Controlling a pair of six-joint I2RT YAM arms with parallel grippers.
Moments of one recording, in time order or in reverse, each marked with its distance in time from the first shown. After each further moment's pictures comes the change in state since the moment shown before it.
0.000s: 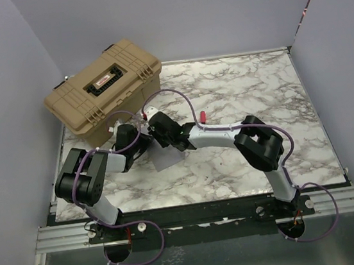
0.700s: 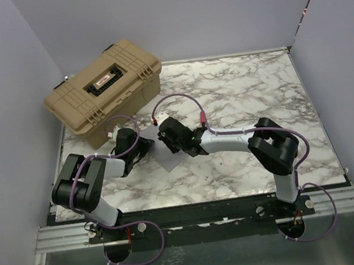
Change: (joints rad) left arm -0.008 -0.061 -0.052 -0.021 -0.023 -0.049; right arm 0.009 -0.115 -0.166 0.027 0.038 0.016
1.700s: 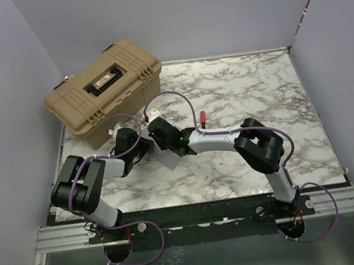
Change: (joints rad) left arm -0.007 -0.018 0.005 -0.006 0.003 0.098; right arm 0.031 0.104 0.125 0.027 0.089 0.084
